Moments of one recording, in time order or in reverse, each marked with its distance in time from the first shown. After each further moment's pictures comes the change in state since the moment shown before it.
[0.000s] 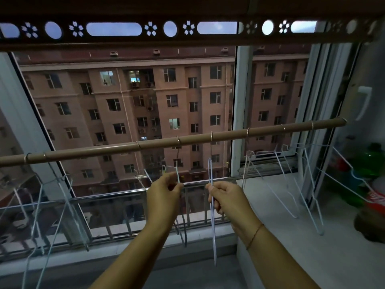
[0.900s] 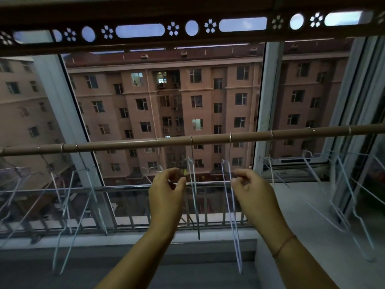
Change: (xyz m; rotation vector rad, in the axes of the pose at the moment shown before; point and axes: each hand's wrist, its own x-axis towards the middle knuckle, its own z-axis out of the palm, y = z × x) left_hand -0.020 -0.002 -0.031 0.026 0.219 0.045; right_hand -0.022 -0.024 -0.007 -0.443 0.151 -0.334
